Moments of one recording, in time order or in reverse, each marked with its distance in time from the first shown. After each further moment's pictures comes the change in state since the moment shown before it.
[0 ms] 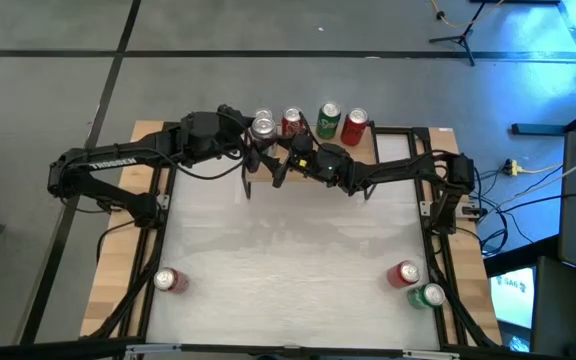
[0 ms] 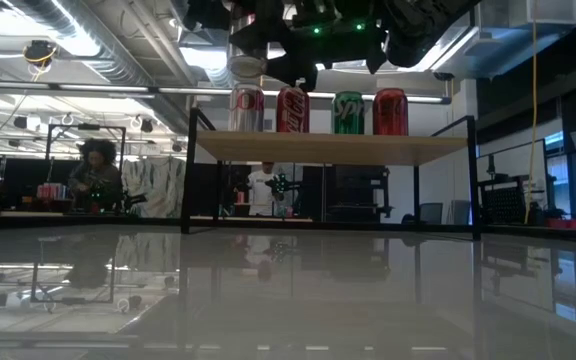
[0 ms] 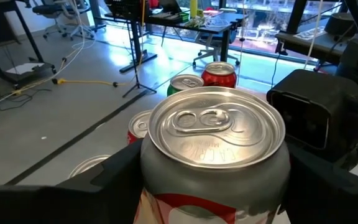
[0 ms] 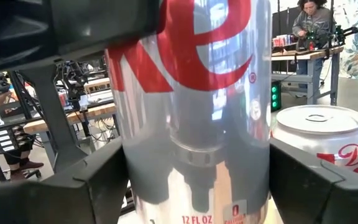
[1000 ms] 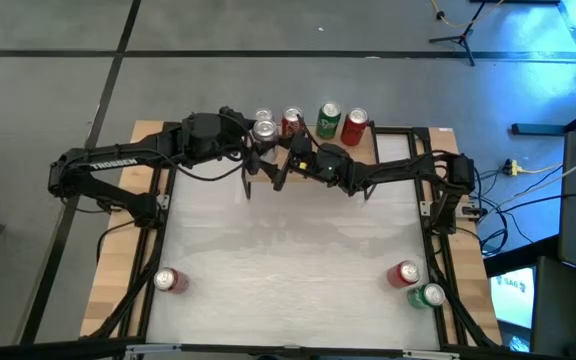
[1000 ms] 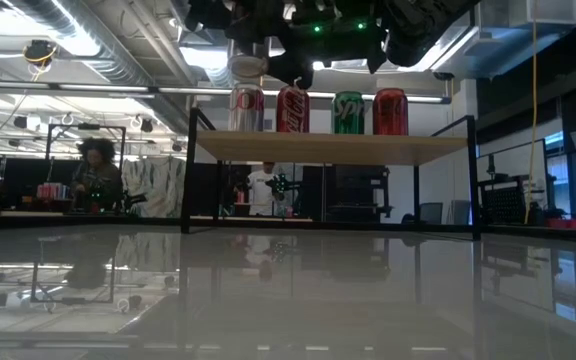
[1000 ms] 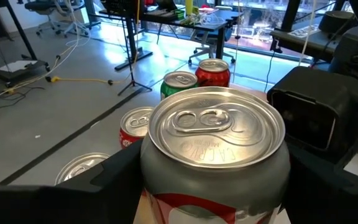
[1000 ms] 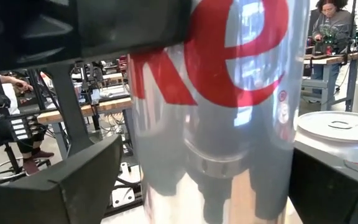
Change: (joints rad) left arm -0.001 0.001 0.000 0.001 0.008 -0.003; right arm 0.000 0.000 0.000 -0.004 -0.055 -0.035
